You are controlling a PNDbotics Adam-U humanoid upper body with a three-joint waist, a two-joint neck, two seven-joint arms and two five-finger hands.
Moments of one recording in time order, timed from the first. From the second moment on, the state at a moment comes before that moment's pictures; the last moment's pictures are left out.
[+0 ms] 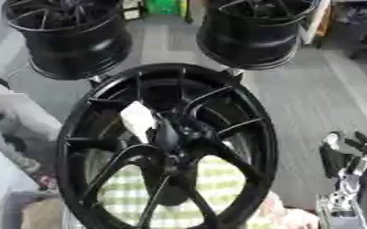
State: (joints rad) left arm -0.92 0.71 -0.16 -1.34 0.42 -0.54 -0.57; right arm 0.02 -0.14 -0.20 -1.56 0.11 0.07 -0.70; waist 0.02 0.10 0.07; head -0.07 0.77
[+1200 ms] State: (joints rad) left arm -1.14 0.55 -0.61 -1.39 -0.04 -0.56 -0.56; right arm 0.04 -0.17 -0.20 -1.55 0.12 0.07 -0.69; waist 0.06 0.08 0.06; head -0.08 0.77
